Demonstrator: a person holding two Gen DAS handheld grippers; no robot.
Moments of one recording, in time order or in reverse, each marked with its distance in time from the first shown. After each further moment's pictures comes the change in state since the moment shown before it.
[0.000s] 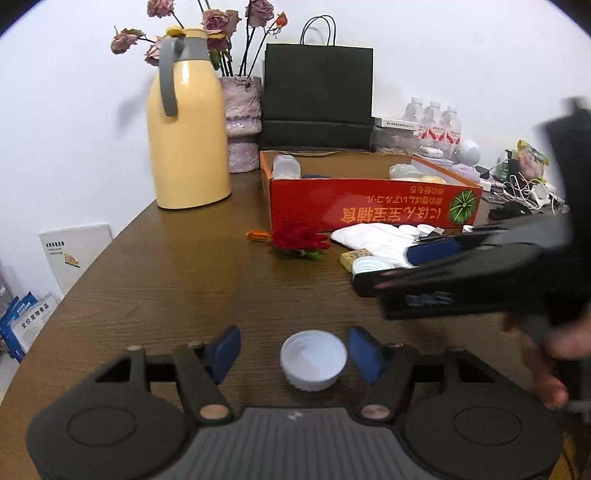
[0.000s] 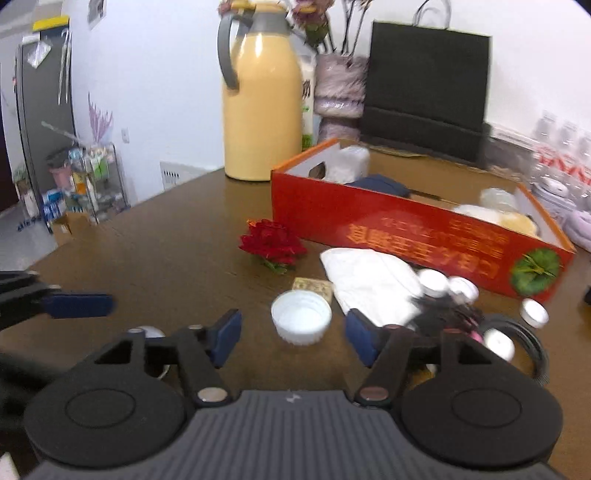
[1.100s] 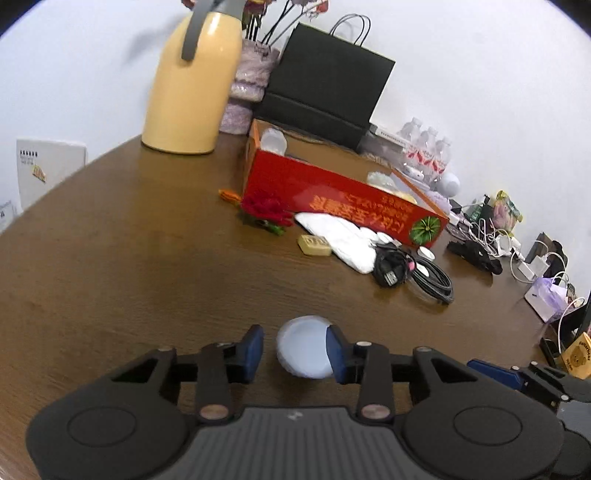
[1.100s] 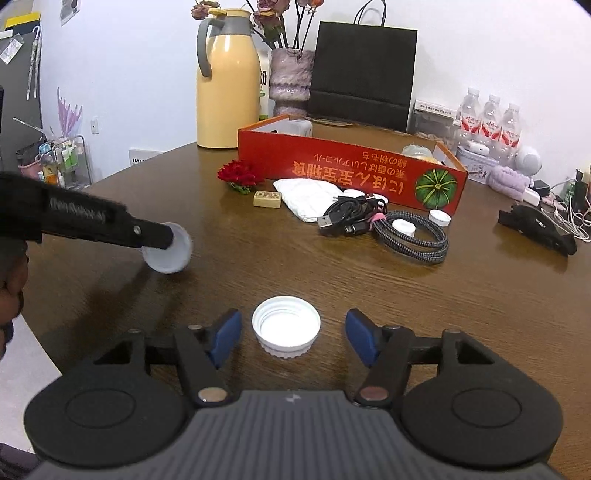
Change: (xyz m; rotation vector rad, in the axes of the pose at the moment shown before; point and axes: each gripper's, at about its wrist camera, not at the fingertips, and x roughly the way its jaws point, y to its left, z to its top) left arm -0.013 0.009 -0.004 -0.255 0.063 -0.183; right arm -0.123 0.002 -0.099 0.066 -0.020 -0.138
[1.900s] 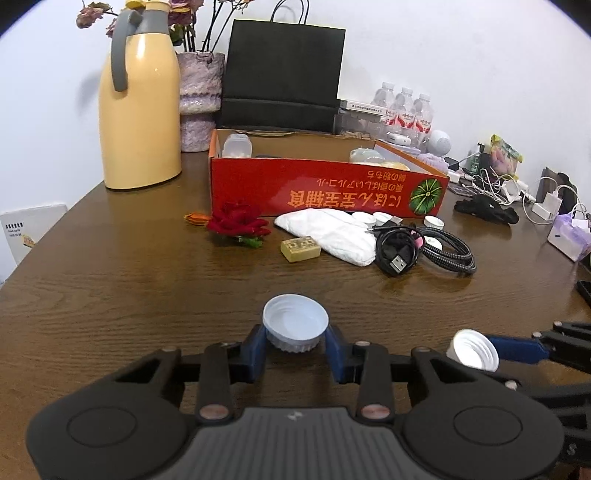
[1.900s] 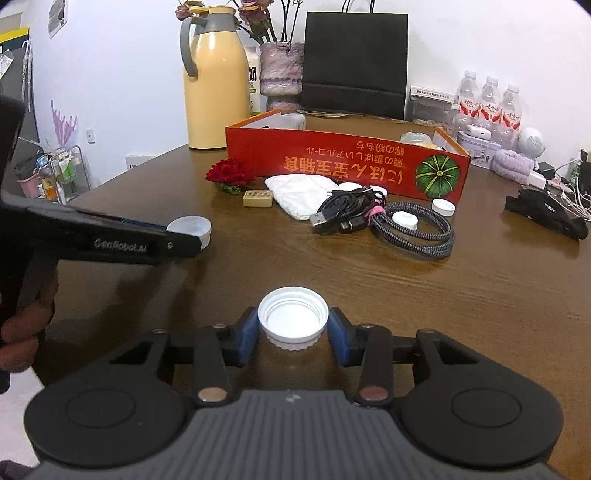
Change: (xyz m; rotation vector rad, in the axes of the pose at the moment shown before) left arm 0.046 -0.031 0.008 0.236 0.012 0.057; right arm 0.025 -0.018 0.007 0.059 0.023 0.027
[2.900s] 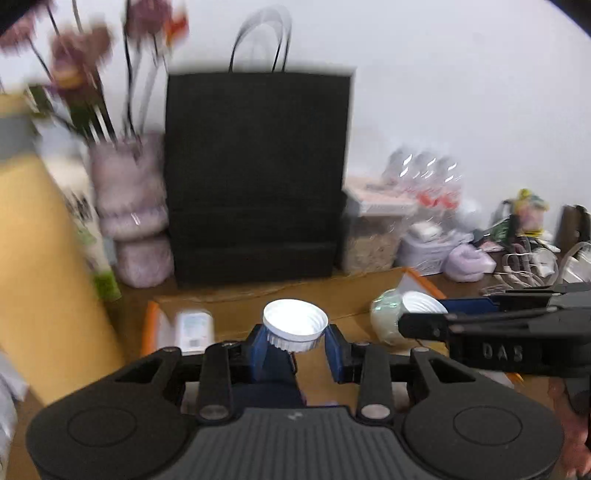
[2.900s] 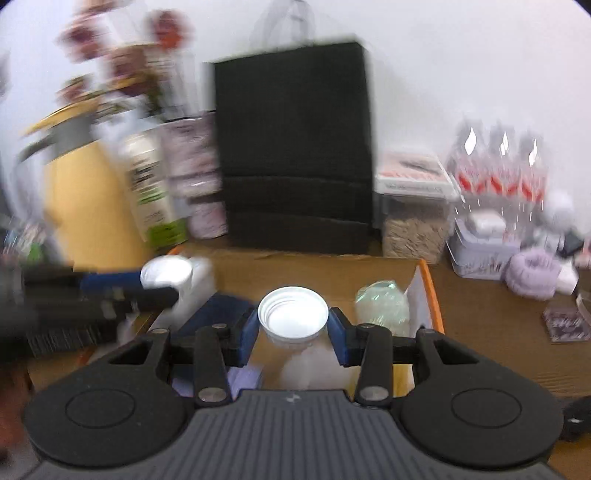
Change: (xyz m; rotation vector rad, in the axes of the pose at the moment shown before) left arm 0.178 -0.007 0.259 0.041 -0.009 -0.034; right arm 0.186 -0.155 0.262 0.193 0.005 0.012
